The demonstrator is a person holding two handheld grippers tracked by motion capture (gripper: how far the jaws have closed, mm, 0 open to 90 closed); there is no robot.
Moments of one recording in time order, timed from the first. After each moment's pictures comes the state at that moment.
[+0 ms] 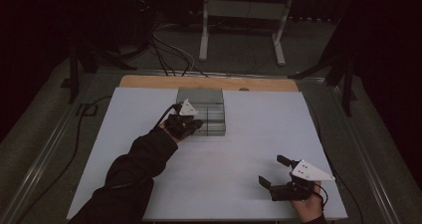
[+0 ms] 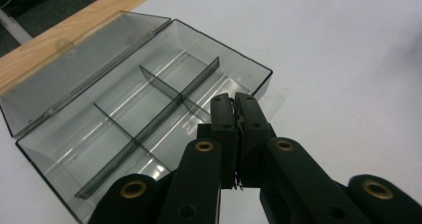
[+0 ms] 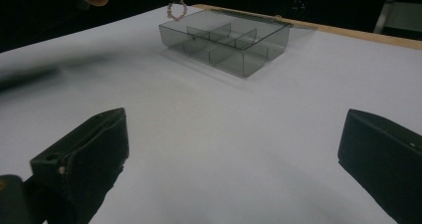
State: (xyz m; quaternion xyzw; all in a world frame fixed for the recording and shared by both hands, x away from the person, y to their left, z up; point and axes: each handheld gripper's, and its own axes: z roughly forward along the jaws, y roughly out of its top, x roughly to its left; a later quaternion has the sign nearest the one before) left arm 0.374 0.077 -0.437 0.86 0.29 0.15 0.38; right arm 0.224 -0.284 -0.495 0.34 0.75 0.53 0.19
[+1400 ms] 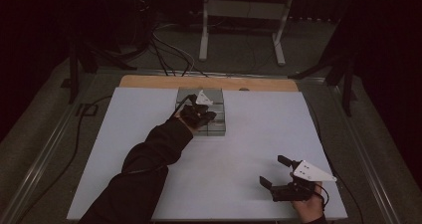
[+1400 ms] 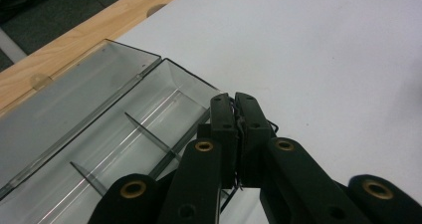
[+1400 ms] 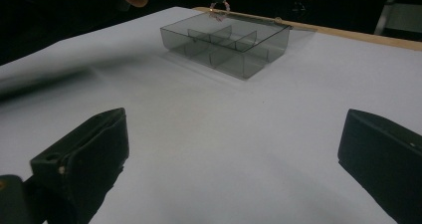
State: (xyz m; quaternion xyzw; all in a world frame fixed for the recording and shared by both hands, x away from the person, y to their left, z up) left arm 0.409 0.038 -0.438 0.86 0.29 0.14 0.39; right arm 0.222 -0.287 -0.494 0.35 0.74 0.54 0.19
